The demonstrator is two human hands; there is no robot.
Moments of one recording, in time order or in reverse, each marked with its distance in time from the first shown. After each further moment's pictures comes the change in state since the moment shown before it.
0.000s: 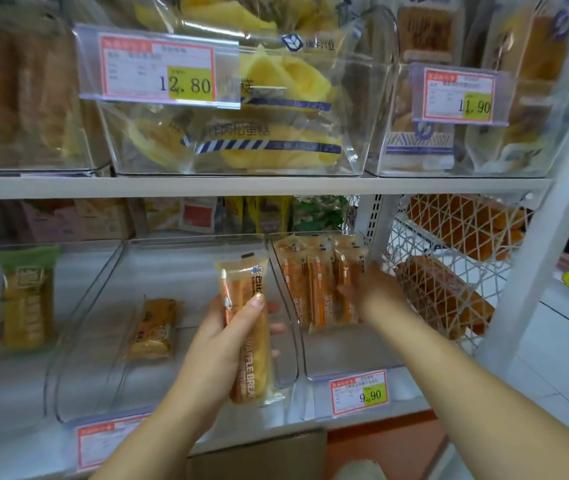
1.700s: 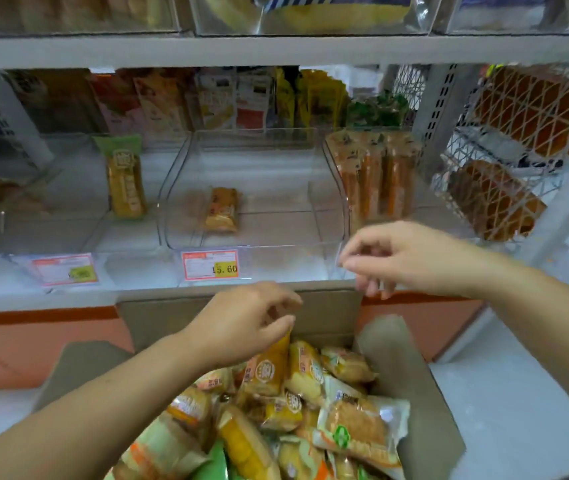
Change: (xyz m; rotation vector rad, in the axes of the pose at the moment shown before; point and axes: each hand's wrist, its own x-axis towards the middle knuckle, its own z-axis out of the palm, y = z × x) left_hand -0.103 -0.039 -0.065 1.266 -0.395 0.248; right_hand -0.179 -0.022 -0.053 0.259 -0.691 -0.493
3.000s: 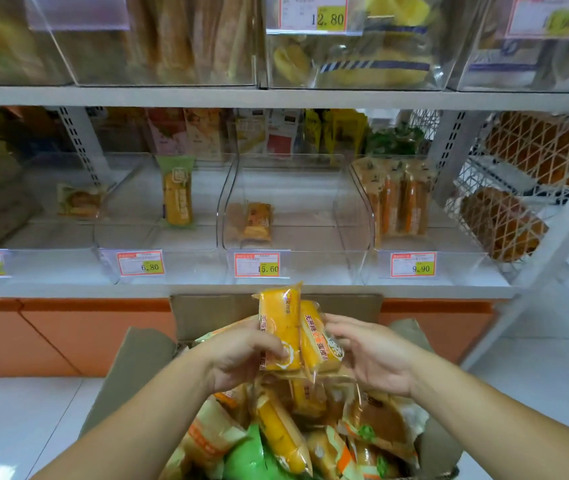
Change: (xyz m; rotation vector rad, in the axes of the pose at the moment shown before) left_hand -0.066 -0.015 0.005 -1.411 -0.246 -0.638; right_hand -0.004 0.016 0.133 1.159 -0.114 0.387
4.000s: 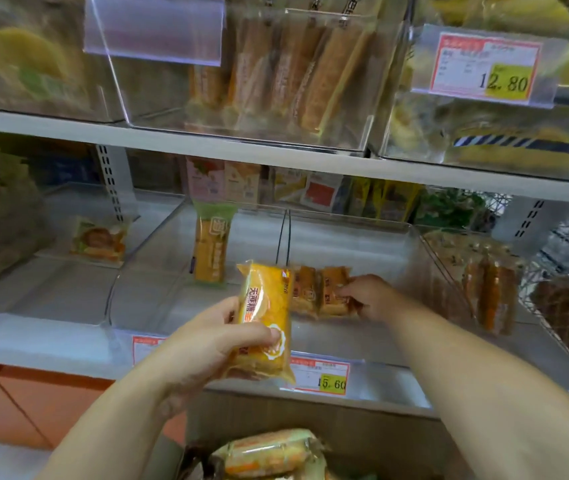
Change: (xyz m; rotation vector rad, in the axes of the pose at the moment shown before) left_hand -0.018 0.119 -0.098 0.066 0.266 0.340; right_hand 0.249 -0.170 0.020 -0.461 0.430 -0.129
